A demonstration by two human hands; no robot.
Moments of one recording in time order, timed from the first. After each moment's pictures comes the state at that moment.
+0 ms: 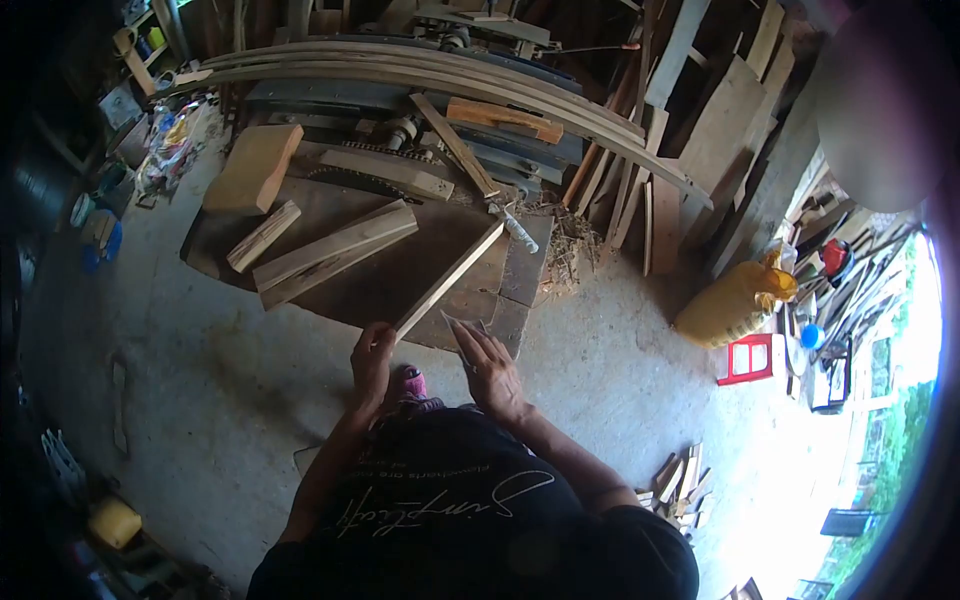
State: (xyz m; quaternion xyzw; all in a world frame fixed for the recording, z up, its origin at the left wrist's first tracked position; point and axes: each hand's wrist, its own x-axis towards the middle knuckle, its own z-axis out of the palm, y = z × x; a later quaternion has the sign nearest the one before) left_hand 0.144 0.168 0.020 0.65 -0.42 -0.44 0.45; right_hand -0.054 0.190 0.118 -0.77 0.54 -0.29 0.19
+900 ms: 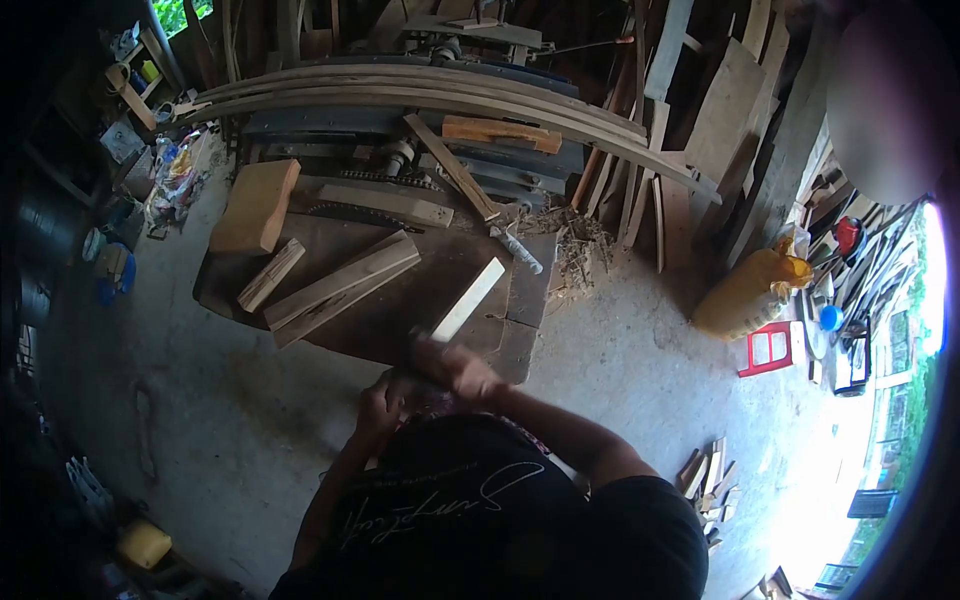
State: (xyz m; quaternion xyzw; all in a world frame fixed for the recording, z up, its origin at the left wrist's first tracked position) left_hand 0.173 0.180 0.043 0.56 -0.66 -0.38 0.33; right_hand -0.033 0.130 0.036 -0.41 0.25 -0.41 0.78
